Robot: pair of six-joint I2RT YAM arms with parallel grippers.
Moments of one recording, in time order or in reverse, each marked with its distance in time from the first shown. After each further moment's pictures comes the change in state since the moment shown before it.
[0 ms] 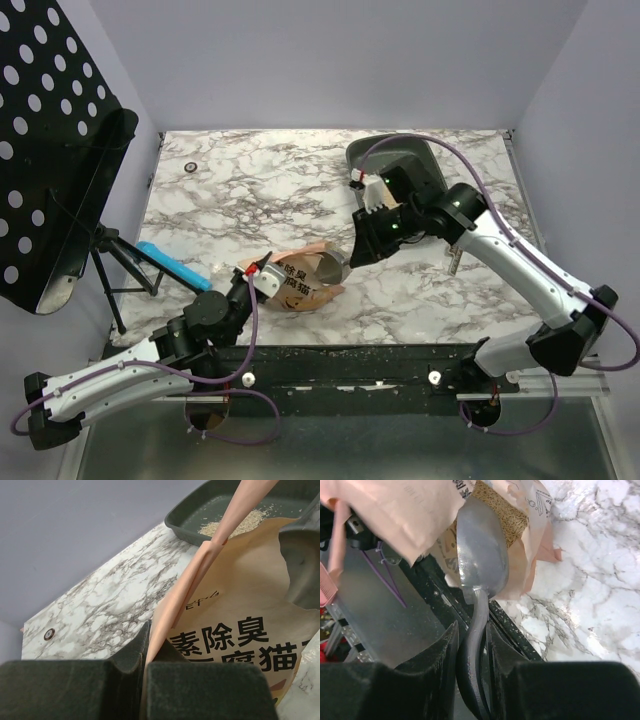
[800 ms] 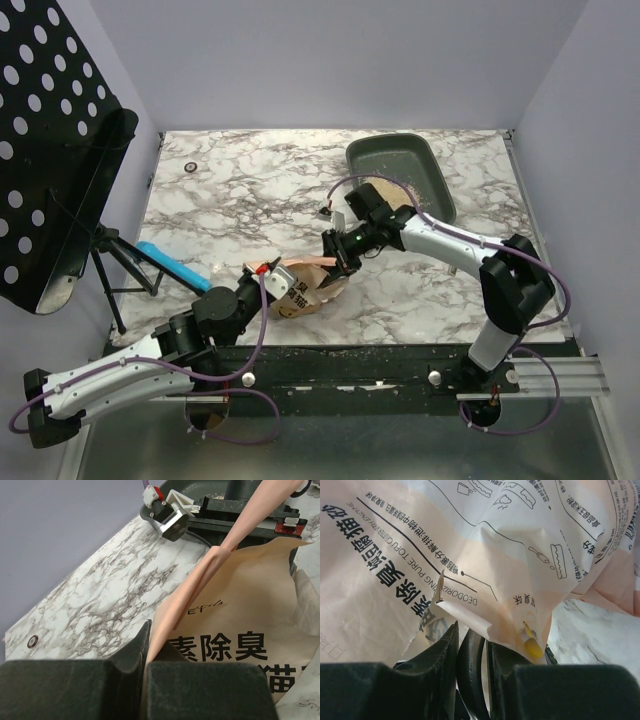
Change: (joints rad) left arm 0.001 0.047 0.039 -0.081 0.098 -0.034; right arm -0.019 0.349 -0.255 0.484 -0.422 0.231
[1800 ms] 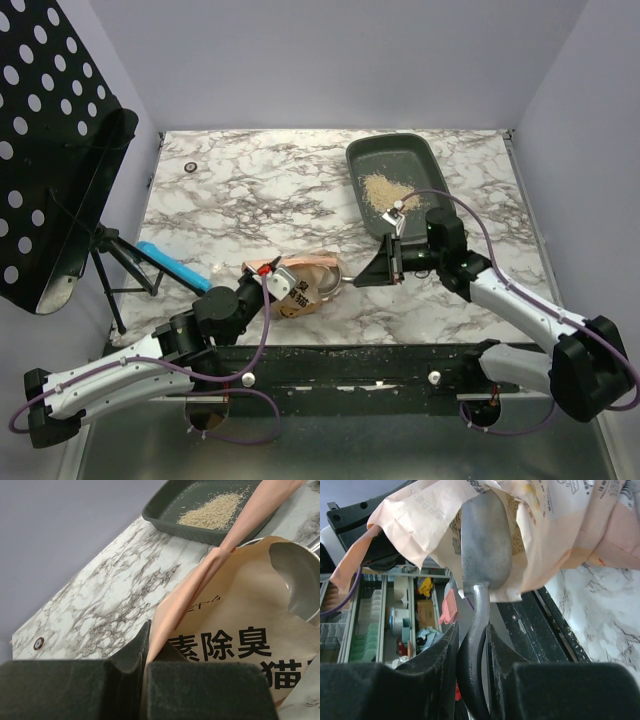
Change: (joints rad) left arm 0.000 0.013 0.000 0.002 0.001 0.028; right arm -0.214 -0.552 -0.603 0.607 -0.132 0.393
